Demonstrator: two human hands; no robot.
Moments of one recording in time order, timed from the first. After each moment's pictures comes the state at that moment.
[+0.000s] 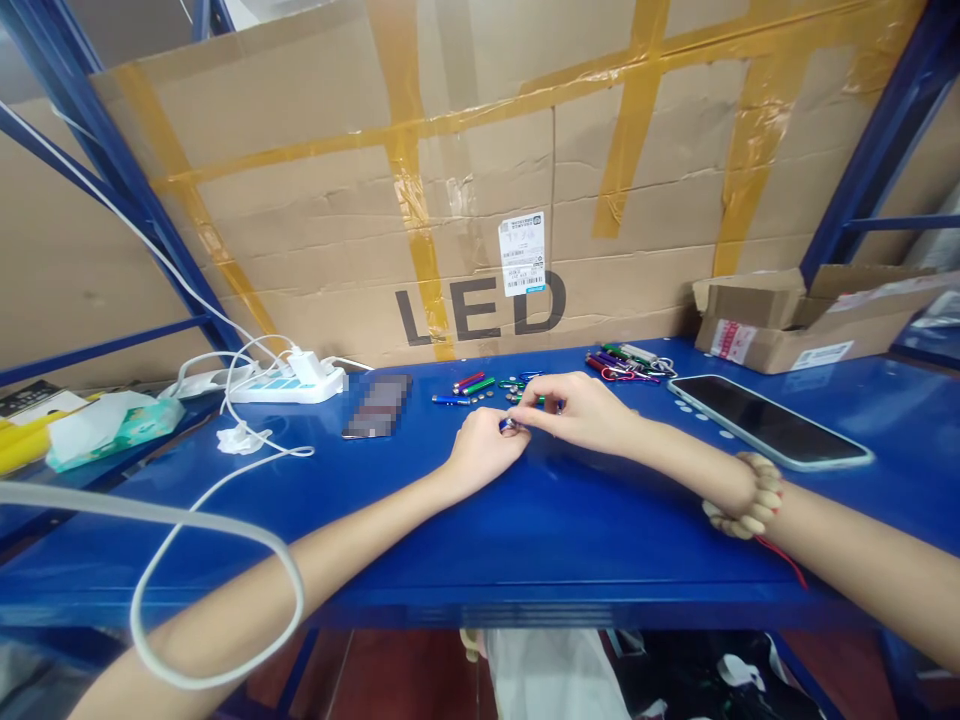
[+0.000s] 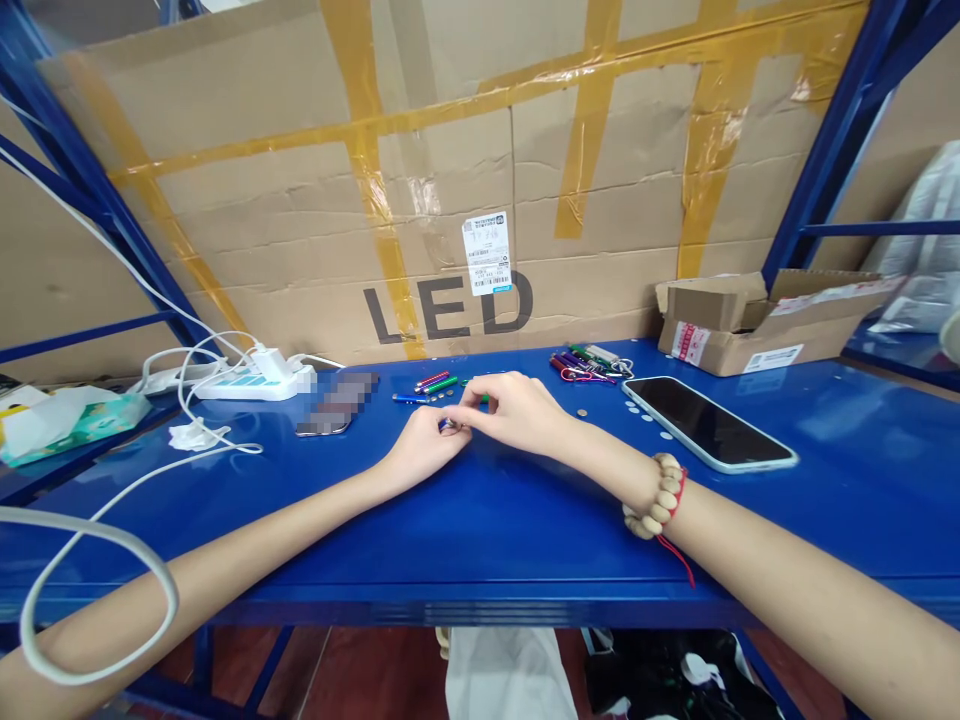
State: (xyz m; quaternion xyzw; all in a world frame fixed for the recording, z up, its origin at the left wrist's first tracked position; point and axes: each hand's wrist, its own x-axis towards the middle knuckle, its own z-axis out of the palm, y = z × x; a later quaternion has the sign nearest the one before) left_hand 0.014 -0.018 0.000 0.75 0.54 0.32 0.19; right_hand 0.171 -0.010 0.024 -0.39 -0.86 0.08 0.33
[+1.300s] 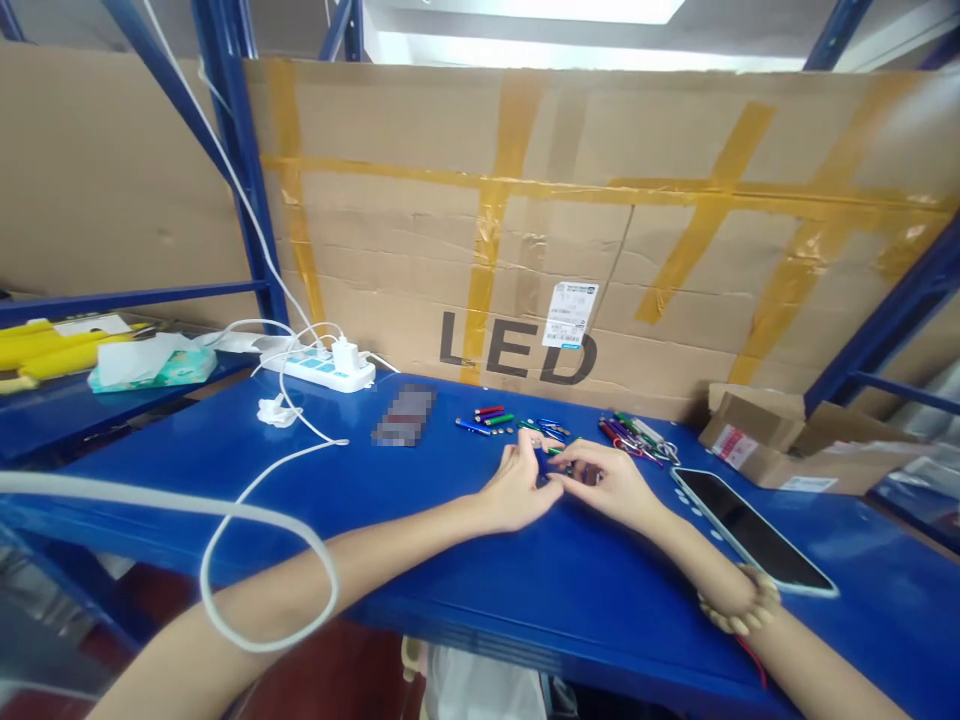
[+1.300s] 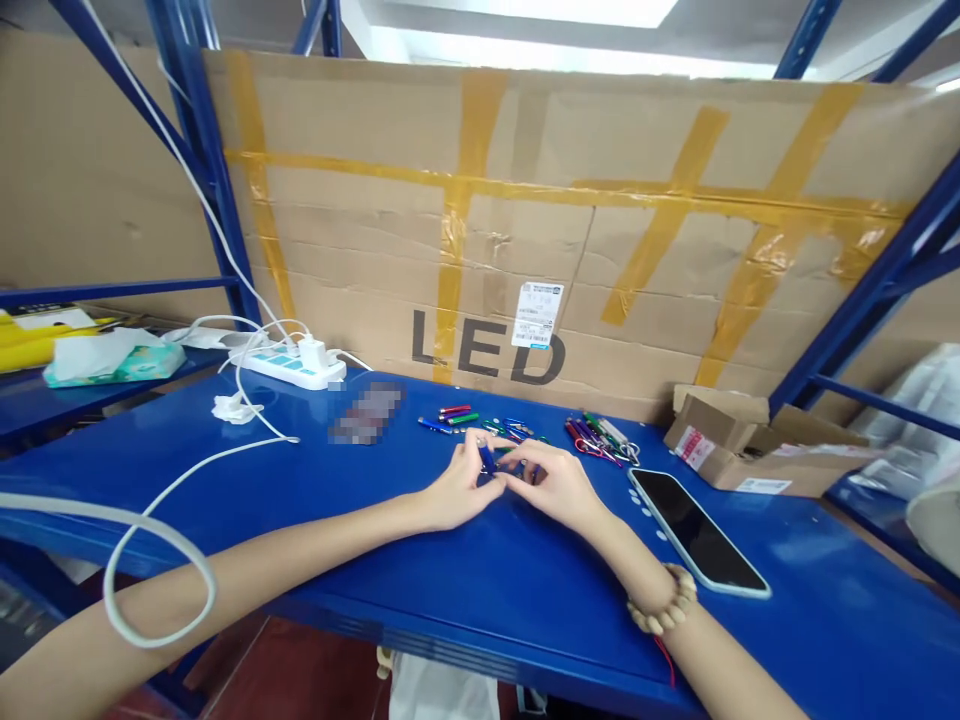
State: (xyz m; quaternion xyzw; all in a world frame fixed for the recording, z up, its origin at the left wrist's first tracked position) left_hand 0.014 -0.027 -0.002 0.77 0.40 0.40 0.29; right_hand 0.189 -0.003 0.012 -0.34 -0.88 0.07 0.33
